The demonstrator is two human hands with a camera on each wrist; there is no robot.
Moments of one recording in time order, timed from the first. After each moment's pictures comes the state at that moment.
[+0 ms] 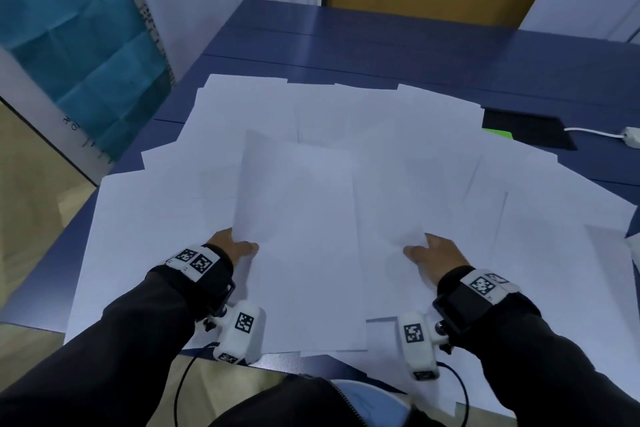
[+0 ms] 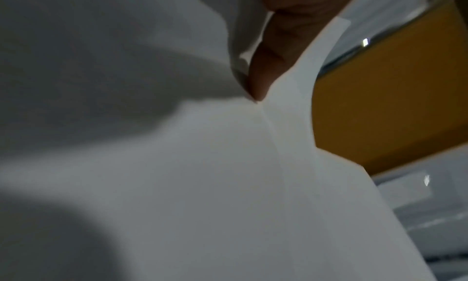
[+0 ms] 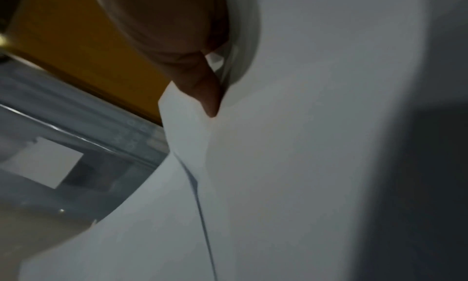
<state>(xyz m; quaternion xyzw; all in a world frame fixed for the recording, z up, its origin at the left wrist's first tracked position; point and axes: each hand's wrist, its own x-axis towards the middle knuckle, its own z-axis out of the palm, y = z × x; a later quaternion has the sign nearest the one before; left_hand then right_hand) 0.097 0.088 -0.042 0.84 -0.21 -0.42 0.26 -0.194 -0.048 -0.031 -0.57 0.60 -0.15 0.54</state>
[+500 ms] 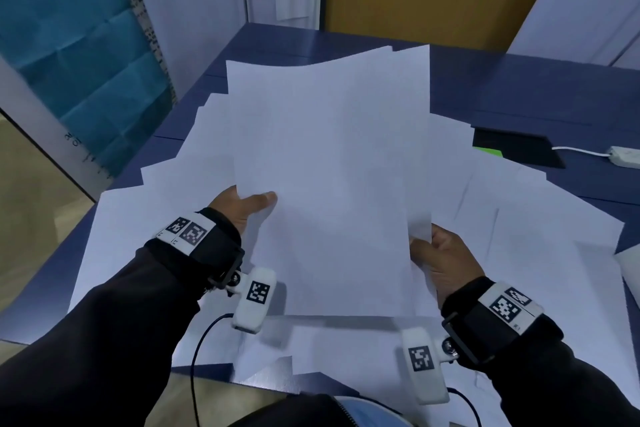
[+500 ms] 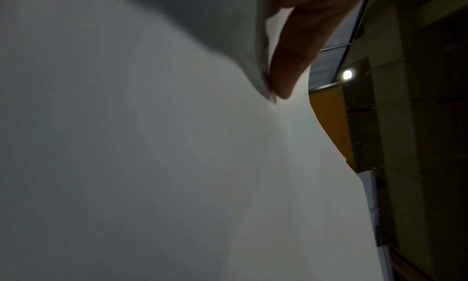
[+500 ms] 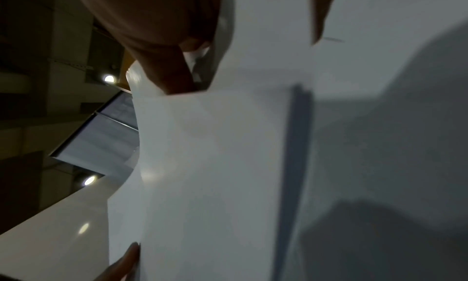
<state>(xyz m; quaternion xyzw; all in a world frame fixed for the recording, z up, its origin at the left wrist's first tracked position) 0.079 0.056 0.035 0.66 -0.23 -0.42 0.58 -0.188 -0.030 0.022 -0.51 0.42 -0.33 0.67</state>
